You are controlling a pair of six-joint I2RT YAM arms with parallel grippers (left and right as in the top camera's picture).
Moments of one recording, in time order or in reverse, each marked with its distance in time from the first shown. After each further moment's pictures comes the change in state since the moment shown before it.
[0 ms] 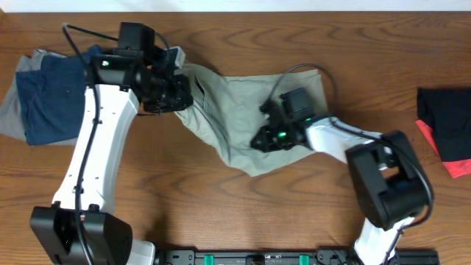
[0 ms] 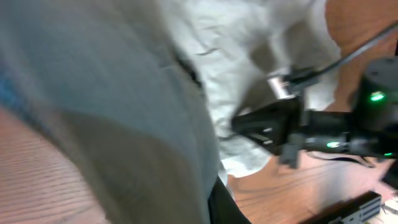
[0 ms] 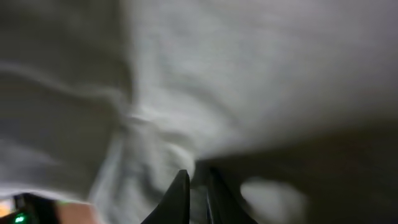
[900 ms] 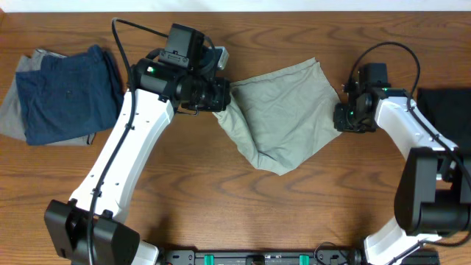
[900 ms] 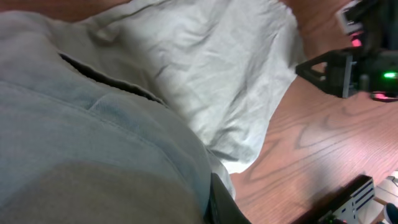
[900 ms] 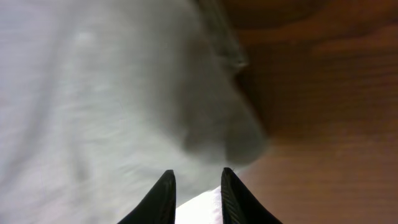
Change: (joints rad) left arm -0.214 0.003 0.000 0.155 -0.002 -0.069; right arm -0.481 -0.113 0.157 -0.503 0.567 -0.218
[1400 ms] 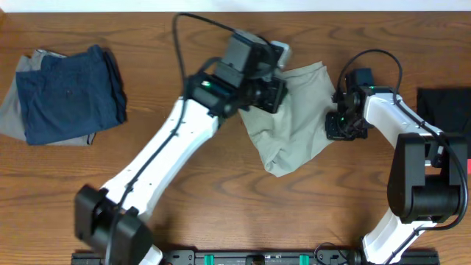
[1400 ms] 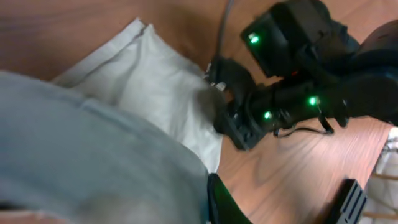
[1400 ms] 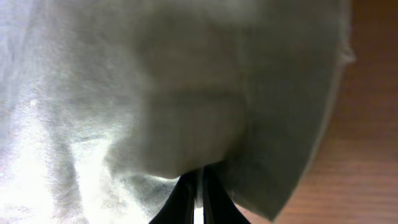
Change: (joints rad) left arm -0.255 0.078 -0.003 0.383 -0.003 -0.026; right arm 0.053 0.071 0.023 -0.120 -0.006 0.001
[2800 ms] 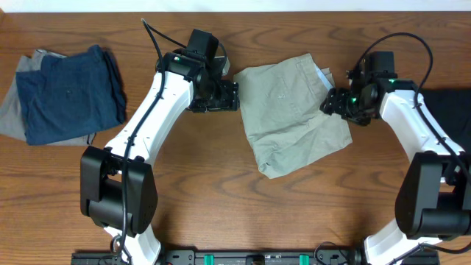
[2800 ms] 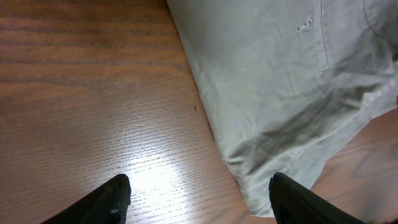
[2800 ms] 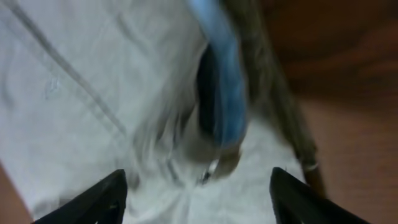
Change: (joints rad) left arm 0.267 0.155 -0.004 -0.333 -0.092 -0.026; right arm -0.051 -0.110 0.069 0.094 -0.166 0.214
